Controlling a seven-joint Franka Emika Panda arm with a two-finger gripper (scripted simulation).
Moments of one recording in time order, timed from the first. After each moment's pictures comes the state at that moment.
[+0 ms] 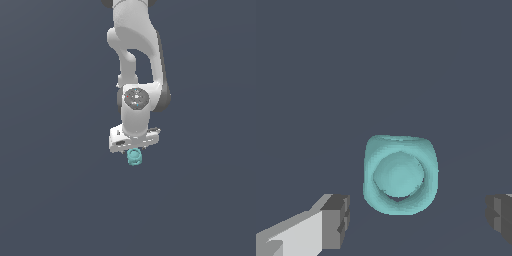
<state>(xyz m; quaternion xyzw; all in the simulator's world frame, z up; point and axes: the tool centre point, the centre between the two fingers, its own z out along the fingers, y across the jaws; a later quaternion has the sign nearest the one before) 0.021 0.024 0.101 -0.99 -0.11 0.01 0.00</state>
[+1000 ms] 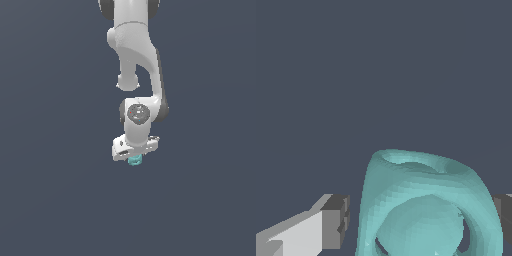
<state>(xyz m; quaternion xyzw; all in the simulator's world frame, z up) 0.028 0.031 0.049 -0.99 -0.14 0.00 0.00</state>
